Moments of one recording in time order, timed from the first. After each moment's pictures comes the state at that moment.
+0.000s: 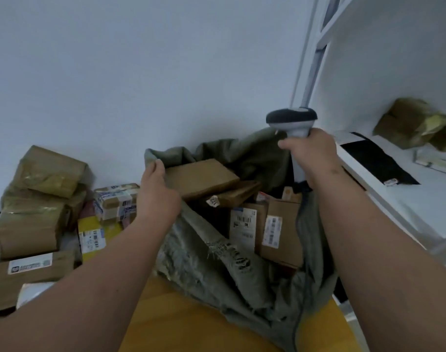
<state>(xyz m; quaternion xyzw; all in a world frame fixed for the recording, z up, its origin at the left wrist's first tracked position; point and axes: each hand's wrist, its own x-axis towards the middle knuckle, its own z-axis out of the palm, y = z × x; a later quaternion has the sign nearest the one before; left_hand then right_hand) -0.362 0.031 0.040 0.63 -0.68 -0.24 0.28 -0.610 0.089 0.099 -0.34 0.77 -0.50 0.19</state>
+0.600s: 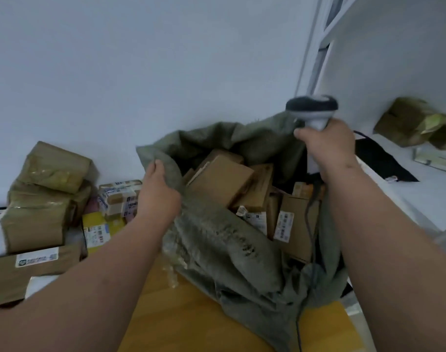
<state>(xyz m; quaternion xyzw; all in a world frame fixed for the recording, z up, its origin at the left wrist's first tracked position) -0.347 0.031 0.034 0.63 -0.69 -0.24 0.26 -0.613 0.098 0.109 -0.31 0.79 -0.51 0.13</state>
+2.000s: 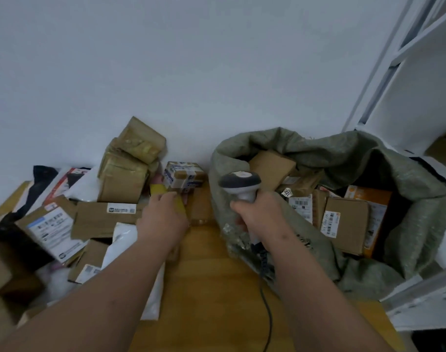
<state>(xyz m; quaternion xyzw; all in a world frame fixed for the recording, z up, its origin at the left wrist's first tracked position) -0.170 0.098 -0.008 0.71 -0.65 -0.21 0.18 -0.352 0.146 0.033 -0.42 0.73 -0.38 0.39</state>
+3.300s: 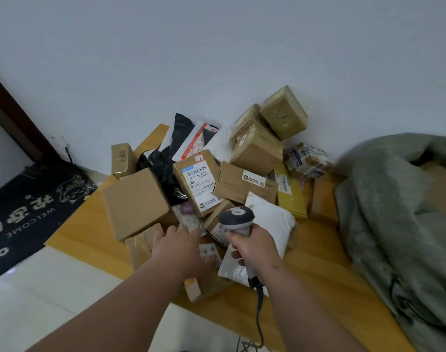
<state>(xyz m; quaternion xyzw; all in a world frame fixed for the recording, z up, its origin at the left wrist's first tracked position) 0.081 0.164 -0.074 0.74 -0.63 -0.16 -0.17 -0.076 0.134 -0.080 -0.51 0.67 -0.20 0.51</state>
